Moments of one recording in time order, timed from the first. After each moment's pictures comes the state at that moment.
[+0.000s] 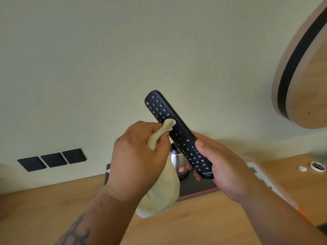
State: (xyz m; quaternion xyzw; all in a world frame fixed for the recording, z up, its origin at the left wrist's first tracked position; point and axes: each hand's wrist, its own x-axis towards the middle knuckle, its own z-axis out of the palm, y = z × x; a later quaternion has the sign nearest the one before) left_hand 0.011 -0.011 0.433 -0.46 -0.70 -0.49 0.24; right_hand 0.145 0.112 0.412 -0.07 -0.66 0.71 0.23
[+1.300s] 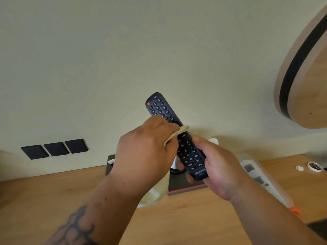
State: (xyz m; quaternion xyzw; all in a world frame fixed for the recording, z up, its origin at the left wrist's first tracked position) left_hand 0.018 -0.026 0.435 -0.55 -0.70 -0.35 0.30; right_hand 0.136 0.093 0.403 -0.17 -0.59 0.76 0.18
